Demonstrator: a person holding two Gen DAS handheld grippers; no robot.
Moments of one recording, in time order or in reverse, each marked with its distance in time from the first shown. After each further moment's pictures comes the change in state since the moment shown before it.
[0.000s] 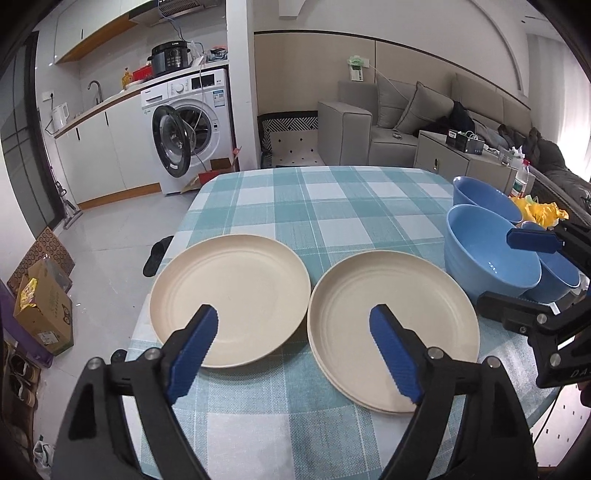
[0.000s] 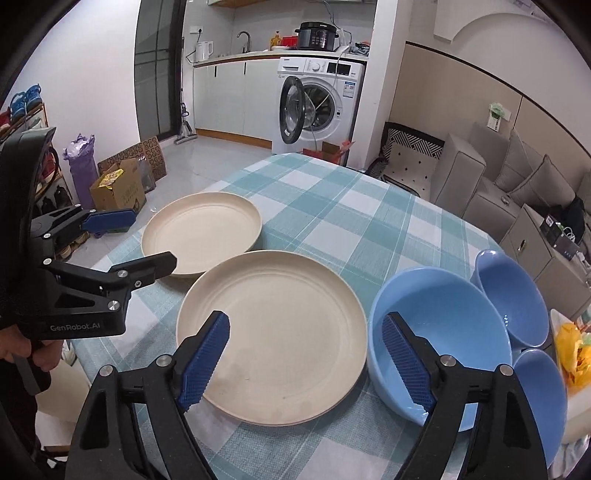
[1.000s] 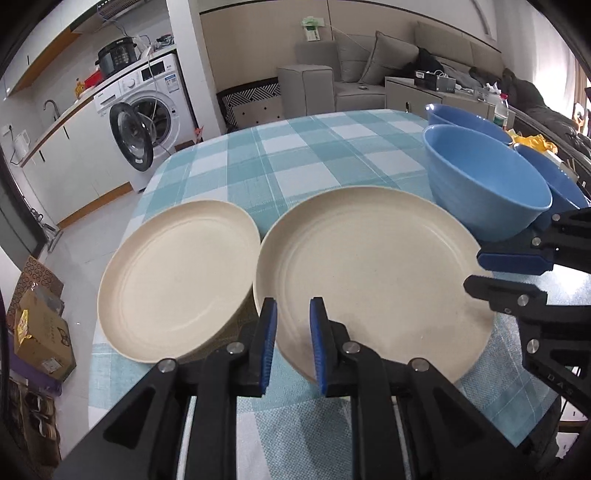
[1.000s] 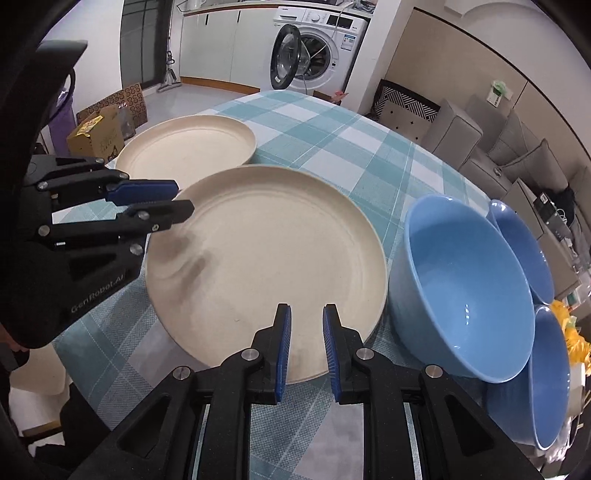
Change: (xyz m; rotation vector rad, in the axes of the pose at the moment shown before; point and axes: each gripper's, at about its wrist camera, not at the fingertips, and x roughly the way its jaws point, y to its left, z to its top) left arm 0.051 -0.039 -0.027 0.175 0.140 -0.039; right arm 0.048 0.026 -0.043 -0.046 0.207 -0.093
